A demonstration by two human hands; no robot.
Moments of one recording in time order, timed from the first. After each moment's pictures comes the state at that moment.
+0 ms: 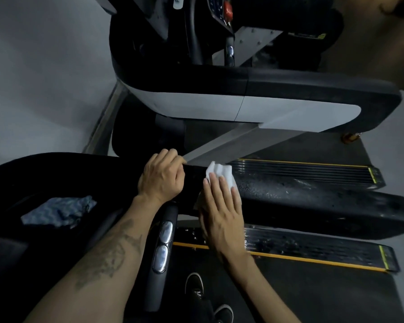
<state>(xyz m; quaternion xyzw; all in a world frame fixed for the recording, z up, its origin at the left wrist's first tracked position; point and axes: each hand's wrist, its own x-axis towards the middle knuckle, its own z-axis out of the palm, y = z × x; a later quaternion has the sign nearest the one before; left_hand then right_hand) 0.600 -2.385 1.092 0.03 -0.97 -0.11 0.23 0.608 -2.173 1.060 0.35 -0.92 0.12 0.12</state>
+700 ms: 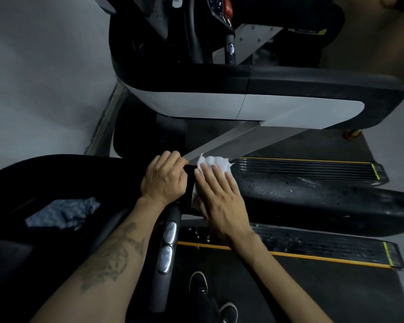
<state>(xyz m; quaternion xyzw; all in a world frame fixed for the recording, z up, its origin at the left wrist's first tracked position) 0.602 -2.386 1.091 0.02 -0.97 -0.08 0.24 0.576 -2.189 1.077 0.42 -0.90 0.10 0.07</state>
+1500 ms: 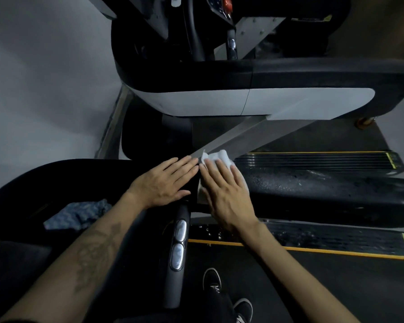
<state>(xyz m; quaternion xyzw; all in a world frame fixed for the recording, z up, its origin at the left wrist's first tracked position) 0.621 -2.442 1.081 -0.26 -0.94 0.17 0.15 0.570 -2.199 1.081 0.42 -0.90 0.10 0.04</state>
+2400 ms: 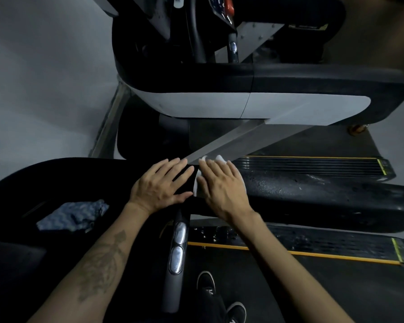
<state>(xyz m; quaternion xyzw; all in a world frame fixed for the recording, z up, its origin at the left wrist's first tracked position) 0.629 -2.435 1.059 -0.16 -0.93 0.12 0.31 0.556 -2.224 1.100 0.37 -0.92 0.12 0.01</state>
